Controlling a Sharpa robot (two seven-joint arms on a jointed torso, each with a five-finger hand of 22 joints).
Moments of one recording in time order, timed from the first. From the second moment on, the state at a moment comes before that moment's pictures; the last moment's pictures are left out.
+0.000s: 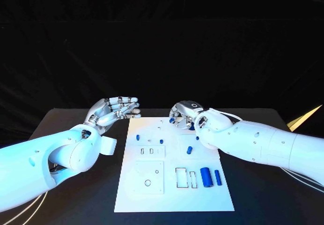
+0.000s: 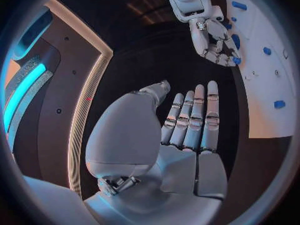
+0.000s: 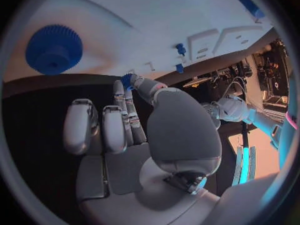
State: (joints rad) left arm 1.21 -0.94 0.01 1.65 -0.12 -0.37 0.46; left_hand 1.44 -0.14 0.44 0.17 0.09 0.81 0.21 0.22 0.15 0.97 0.19 0.07 0.05 0.96 0.15 0.24 0.26 0.18 0.92 0.24 0.31 0.10; right arm 1.31 -0.49 -0.15 1.12 -1.51 -0.48 -0.10; right_hand 1.29 -0.17 0.58 0.01 0.06 1.04 0.12 0.22 0.37 1.22 0.07 0.07 0.13 1.46 -0.02 1.37 1.23 0.09 1.41 0.09 1.32 1.22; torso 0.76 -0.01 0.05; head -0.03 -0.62
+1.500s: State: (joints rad) left arm 1.24 -0.93 0.01 1.65 -0.12 -0.37 0.46; left_hand 1.44 -0.14 0.46 0.15 0.09 0.81 0.21 0.22 0.15 0.97 0.19 0.07 0.05 0.95 0.15 0.24 0.27 0.18 0.92 0.24 0.31 0.10; right arm 1.29 -0.38 -0.15 1.02 -1.54 -0.52 -0.13; right_hand 1.29 -0.17 0.58 0.01 0.06 1.02 0.12 0.25 0.41 1.23 0.08 0.06 0.14 1.46 -0.01 1.38 1.24 0.09 1.41 0.09 1.32 1.22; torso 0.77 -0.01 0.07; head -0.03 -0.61
